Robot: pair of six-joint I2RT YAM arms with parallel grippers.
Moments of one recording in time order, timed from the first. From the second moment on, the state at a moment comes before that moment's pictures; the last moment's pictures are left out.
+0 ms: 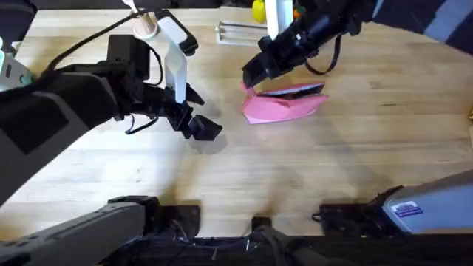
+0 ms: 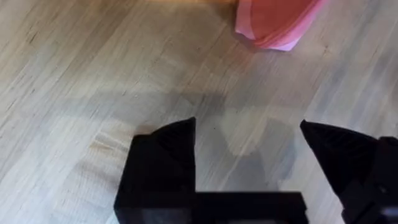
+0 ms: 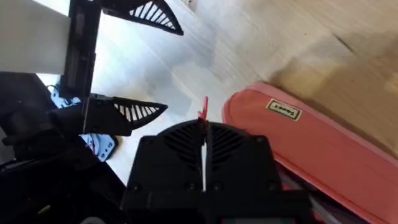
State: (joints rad) left arm -0.01 1.34 0.71 -0.62 0.70 0.77; right arm 0.50 1.69 1.46 -0.96 -0.49 -0.01
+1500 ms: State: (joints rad) left arm -0.01 1.42 0.71 -0.40 0.91 0.78; right arm 0.50 1.67 1.52 -0.96 -0.44 -0.01
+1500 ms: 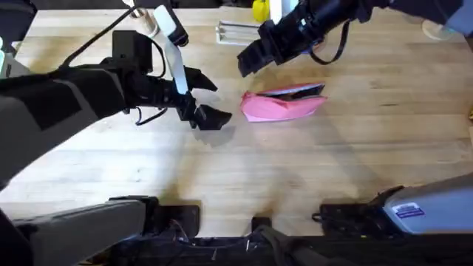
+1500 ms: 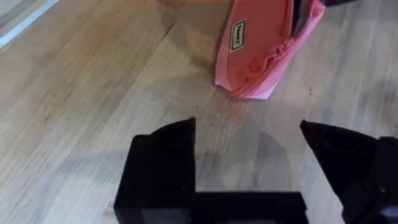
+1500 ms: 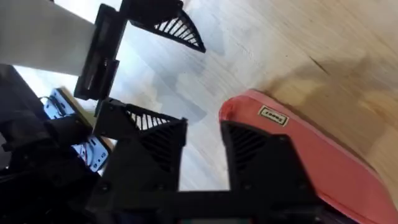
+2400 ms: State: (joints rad) left arm 0.04 1.43 0.71 -0.53 0.75 0.81; right arm 0.61 1.80 1.52 -0.96 -0.23 -0.08
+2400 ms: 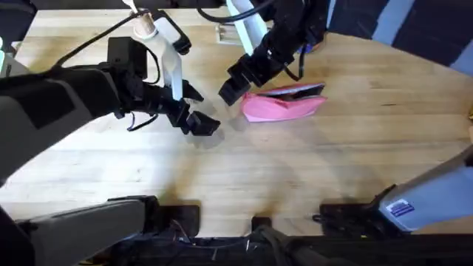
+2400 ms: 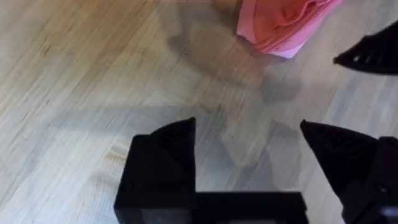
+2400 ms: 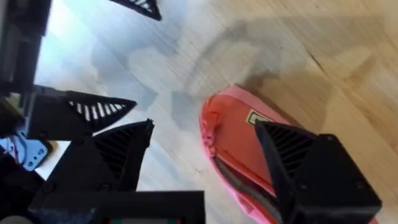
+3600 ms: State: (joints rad) left arm 0.10 1.43 0.71 -0.55 0.74 0.84; right arm 0.60 1.87 1.53 -1.01 -0.29 -0.08
